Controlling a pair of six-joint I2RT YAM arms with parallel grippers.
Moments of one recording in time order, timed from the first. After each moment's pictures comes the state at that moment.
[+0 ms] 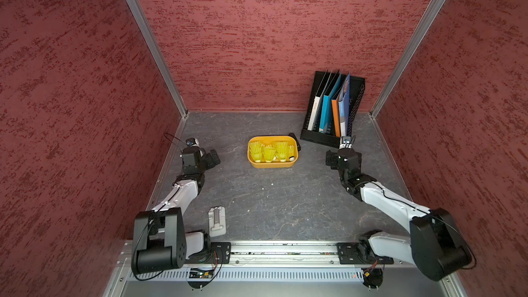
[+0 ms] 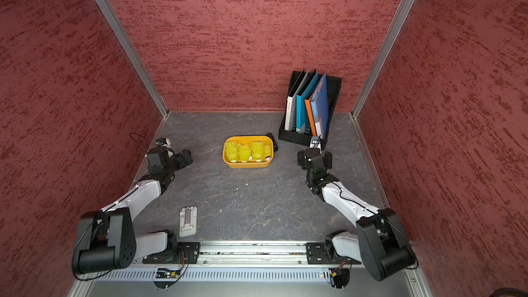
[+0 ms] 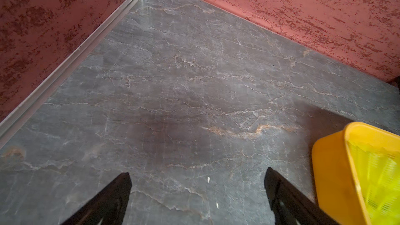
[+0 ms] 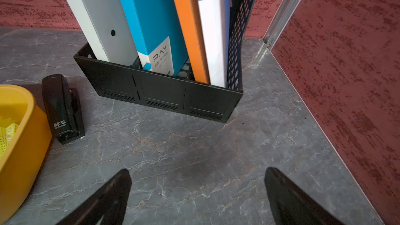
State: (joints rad) left arm 0.14 1.32 0.55 0.20 0.01 -0.28; right arm 0.33 1.29 0.61 0.17 0.48 0.13
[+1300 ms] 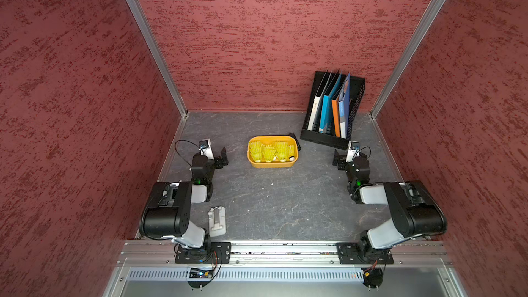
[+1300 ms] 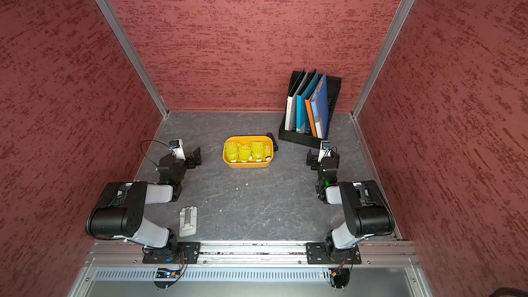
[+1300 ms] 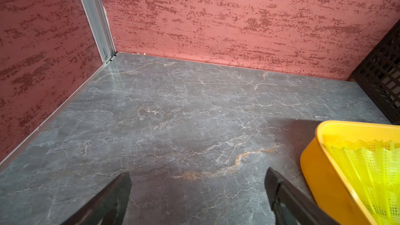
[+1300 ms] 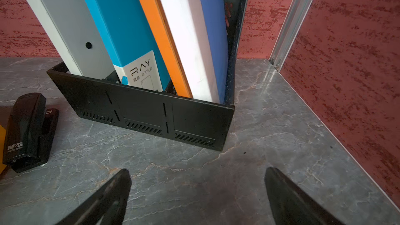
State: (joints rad) left arm 0.03 1.53 0.37 0.91 0.01 -0.11; right arm 0.07 1.55 0.36 0.94 0.17 0.02
